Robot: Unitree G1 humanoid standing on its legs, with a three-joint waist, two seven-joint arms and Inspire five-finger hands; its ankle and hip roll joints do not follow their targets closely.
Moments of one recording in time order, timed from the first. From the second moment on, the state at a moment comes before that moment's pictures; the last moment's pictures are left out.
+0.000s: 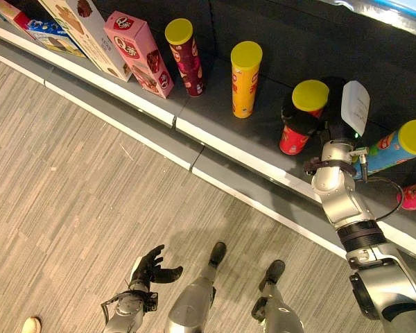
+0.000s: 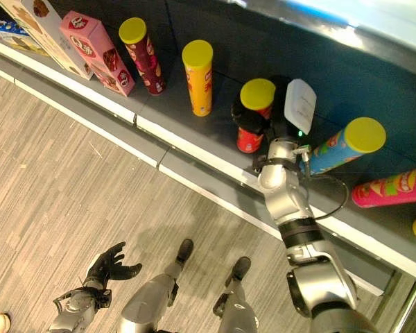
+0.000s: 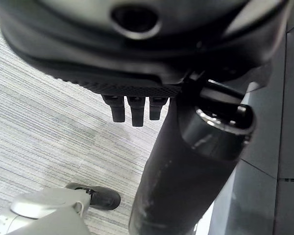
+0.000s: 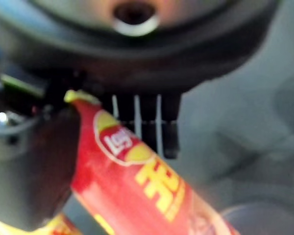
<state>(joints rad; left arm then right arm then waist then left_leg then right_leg) 0.02 0.29 -0.26 0.70 -0.31 -0.11 0.12 -0.73 -0.53 0.20 0.48 -0.37 0.04 -0.57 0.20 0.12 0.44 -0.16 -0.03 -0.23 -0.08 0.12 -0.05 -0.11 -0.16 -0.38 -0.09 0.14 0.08</state>
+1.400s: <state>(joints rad) 0.02 0.29 -0.27 0.70 -0.31 -0.12 0.14 -0.74 -0.53 0.19 0.51 -0.34 0.03 -0.66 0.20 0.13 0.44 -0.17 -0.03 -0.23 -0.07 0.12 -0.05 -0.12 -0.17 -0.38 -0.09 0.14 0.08</state>
